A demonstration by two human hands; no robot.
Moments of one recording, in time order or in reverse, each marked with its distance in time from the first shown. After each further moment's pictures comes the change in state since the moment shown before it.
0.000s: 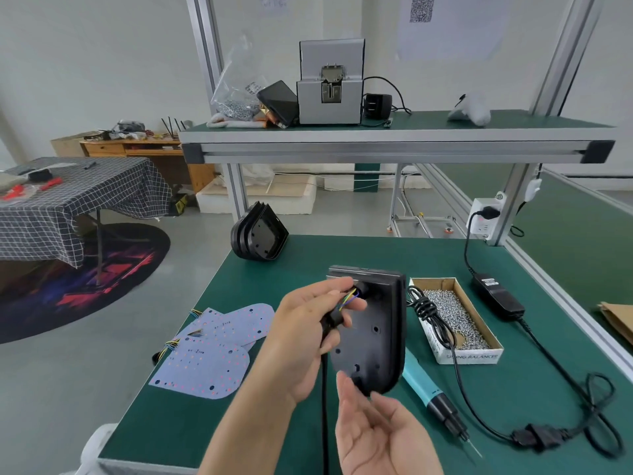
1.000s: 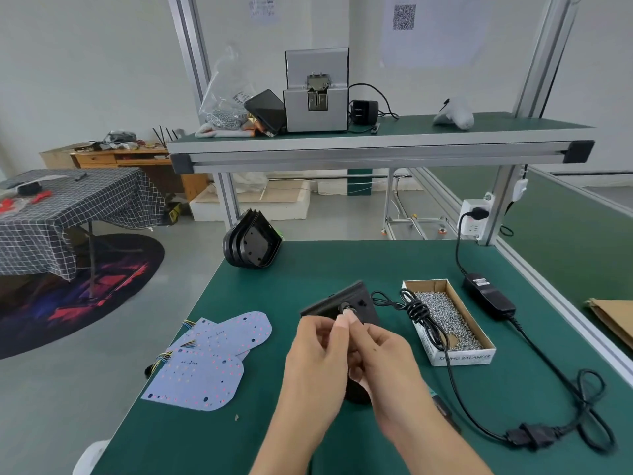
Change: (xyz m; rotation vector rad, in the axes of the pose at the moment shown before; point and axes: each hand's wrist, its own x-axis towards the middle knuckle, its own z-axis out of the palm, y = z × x) left_hand -0.015 -0.045 0.015 0.515 0.277 0.108; right_hand 0.022 -0.024 0.054 -1.057 -0.068 -0.624
